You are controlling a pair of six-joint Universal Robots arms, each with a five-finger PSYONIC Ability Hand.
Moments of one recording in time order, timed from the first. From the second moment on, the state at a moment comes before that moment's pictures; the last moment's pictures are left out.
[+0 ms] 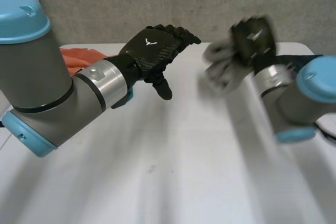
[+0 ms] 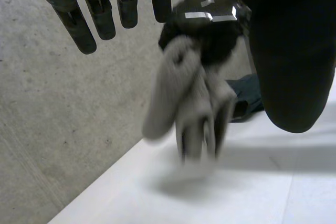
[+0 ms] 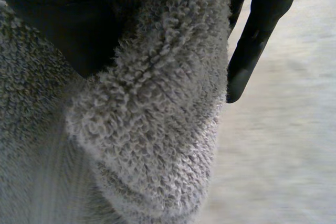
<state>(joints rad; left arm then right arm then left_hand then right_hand) 4.15 -1.93 -1.21 3.10 -1.18 3.33 1.92 -1.03 1.40 -0.68 1.44 2.72 0.20 0.21 0.21 0.20 0.05 1.03 1.15 1.15 1.20 0.93</state>
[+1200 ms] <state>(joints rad) 4.21 -1.85 -1.15 3.13 -1.40 3.33 1.51 -1.15 1.20 -0.44 1.32 2.61 0.20 0.21 0.21 0.20 0.05 0.22 0.21 0.21 0.21 0.05</state>
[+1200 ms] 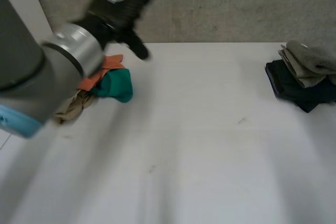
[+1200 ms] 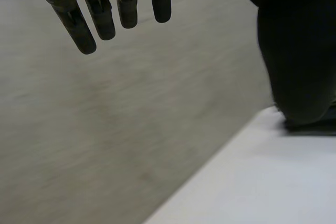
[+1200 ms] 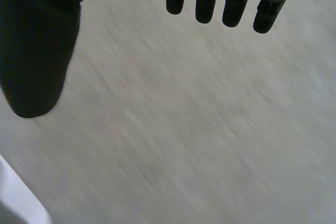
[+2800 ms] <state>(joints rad) 4.06 -1.99 -1.25 3.10 -1.41 3.20 1.63 -1.43 1.77 -0.08 1.16 2.74 0.31 0.31 0.31 0.30 0.11 0.22 0.21 0.21 0.21 0.05</state>
